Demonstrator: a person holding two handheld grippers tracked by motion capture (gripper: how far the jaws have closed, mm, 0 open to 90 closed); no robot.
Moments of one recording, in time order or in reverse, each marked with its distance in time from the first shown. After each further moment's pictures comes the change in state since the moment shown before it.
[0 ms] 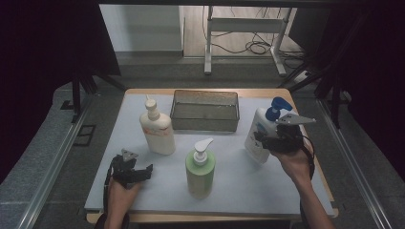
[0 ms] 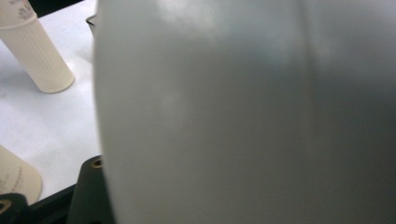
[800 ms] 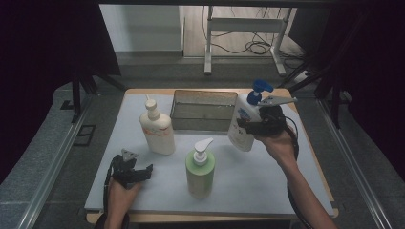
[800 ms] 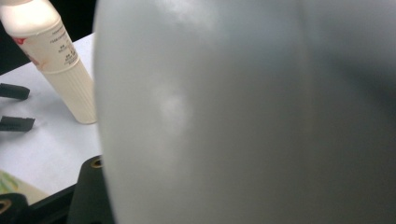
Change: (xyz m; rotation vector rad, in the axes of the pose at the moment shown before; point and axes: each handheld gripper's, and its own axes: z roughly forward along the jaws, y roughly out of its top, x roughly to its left) left arm 0.000 0.000 0.000 0.000 0.000 0.001; right arm 0.018 0.056 0.028 0.001 0.098 -0.023
